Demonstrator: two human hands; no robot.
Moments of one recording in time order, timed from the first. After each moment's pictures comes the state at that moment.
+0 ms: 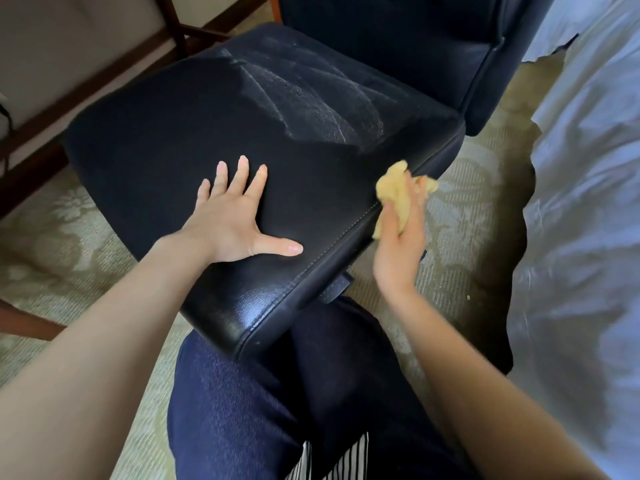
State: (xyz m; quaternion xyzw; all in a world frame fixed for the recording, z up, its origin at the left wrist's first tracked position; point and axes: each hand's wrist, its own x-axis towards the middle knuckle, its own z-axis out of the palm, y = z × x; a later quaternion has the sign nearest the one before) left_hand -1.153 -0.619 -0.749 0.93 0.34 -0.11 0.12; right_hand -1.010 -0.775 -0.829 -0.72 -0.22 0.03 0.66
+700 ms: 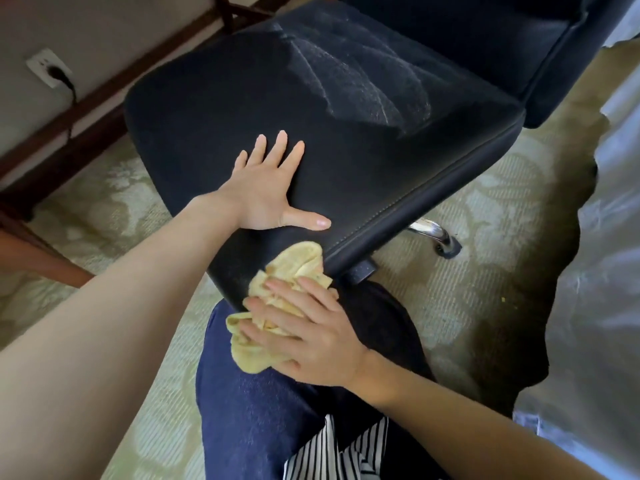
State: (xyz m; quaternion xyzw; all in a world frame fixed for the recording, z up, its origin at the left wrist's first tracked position) left_hand -1.159 -0.614 -0.743 0.93 0.32 -0.13 0.11; right_hand -1.142 -0.791 -0.862 -0.52 -0.74 -0.20 0.38
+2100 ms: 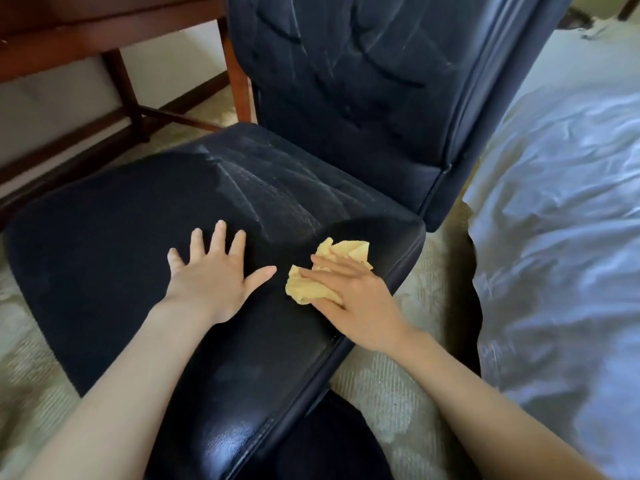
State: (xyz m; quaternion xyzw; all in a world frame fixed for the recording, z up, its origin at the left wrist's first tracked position) left_hand -1.114 -0.583 -0.726 0.92 0.36 -0.14 0.03; right_hand -0.983 -0.748 -0.764 -0.78 -0.56 0.05 0.25
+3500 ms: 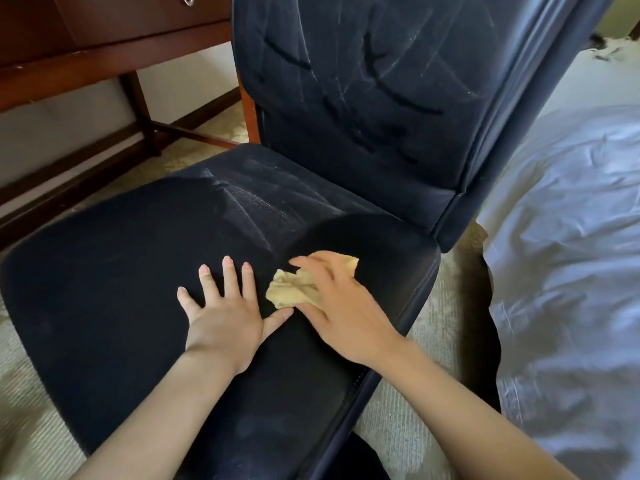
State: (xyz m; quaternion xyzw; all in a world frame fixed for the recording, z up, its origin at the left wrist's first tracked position) left_hand -1.097 -0.583 -0.744 0.90 0.39 -0.20 -0.03; right_hand -0.975 -0.699 -0.747 -0.78 -0.57 0.06 0.25
